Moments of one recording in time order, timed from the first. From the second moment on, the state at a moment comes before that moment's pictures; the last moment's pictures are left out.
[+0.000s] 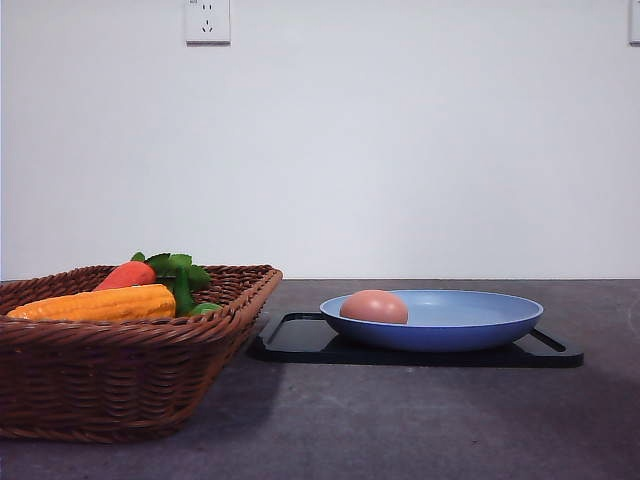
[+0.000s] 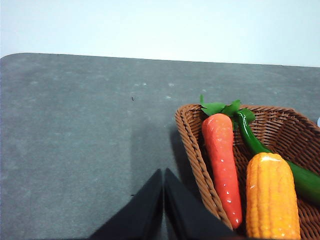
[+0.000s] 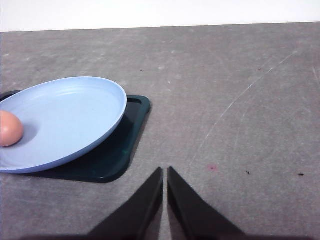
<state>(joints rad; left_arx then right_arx) -0.02 0.00 0.03 -0.15 0.10 -0.06 0.02 0.08 0.02 -0.16 -0.16 0.08</state>
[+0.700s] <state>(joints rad) -0.02 0.00 0.03 -0.15 0.10 -0.06 0.02 0.08 0.02 -0.16 -0.16 0.08</state>
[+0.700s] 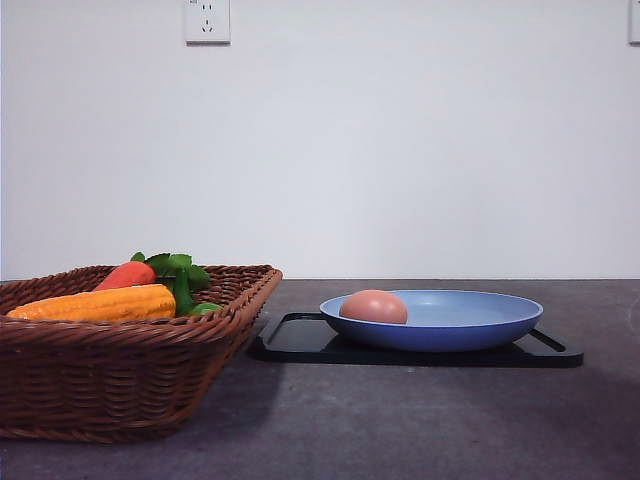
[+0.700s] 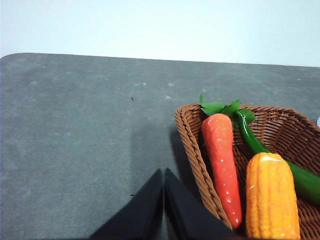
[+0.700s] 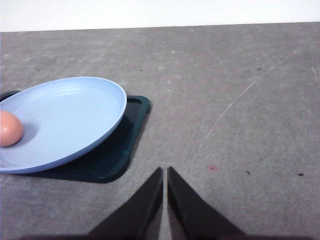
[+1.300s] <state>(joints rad) -0.02 0.00 0.03 -0.15 0.10 -0.06 0.02 0.08 0.02 -0.16 -0.16 0.08</state>
